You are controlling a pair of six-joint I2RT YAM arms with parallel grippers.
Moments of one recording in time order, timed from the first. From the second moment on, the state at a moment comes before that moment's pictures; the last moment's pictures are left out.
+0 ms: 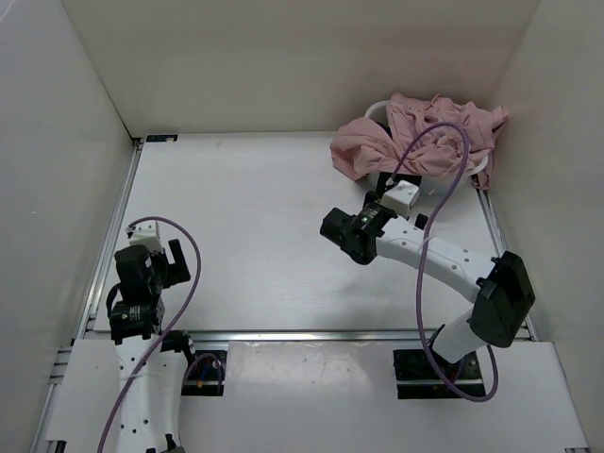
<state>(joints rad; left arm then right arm) 0.19 0.46 0.58 -0.69 -0.05 0.00 0.92 1.52 1.27 -1.39 1.24 1.49</state>
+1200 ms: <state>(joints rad) 0.23 0.84 0.89 -0.68 0.28 0.00 0.01 2.16 2.17 -0.85 0.19 0.31</state>
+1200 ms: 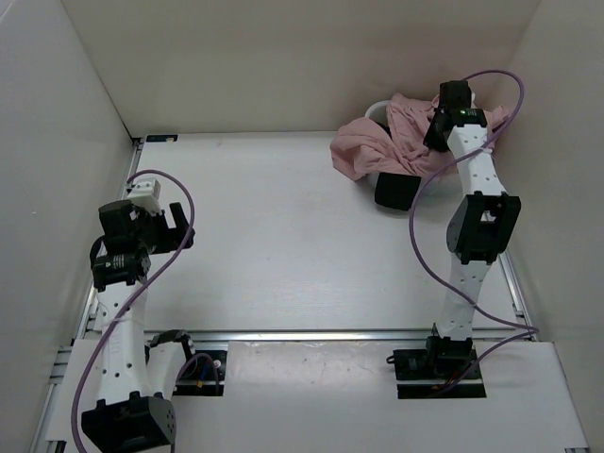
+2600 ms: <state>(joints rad) 0.21 0.78 1.04 -0.72 -0.02 0.00 0.61 1.45 1.27 -0.80 0.23 0.47</state>
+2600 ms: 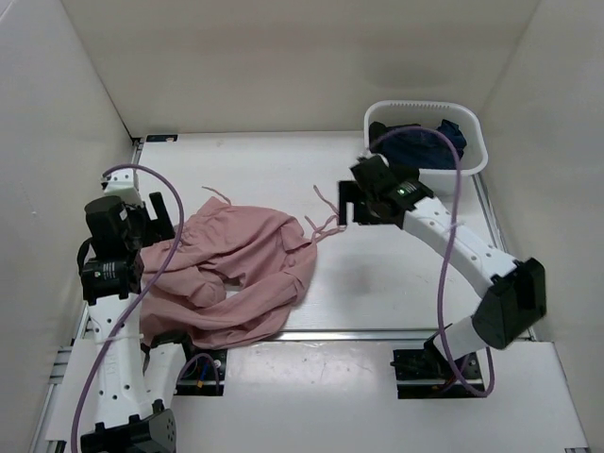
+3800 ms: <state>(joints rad) 0.21 1.18 0.95 -0.74 0.21 0.00 0.40 1.57 1.31 -1.06 0.13 0.38</state>
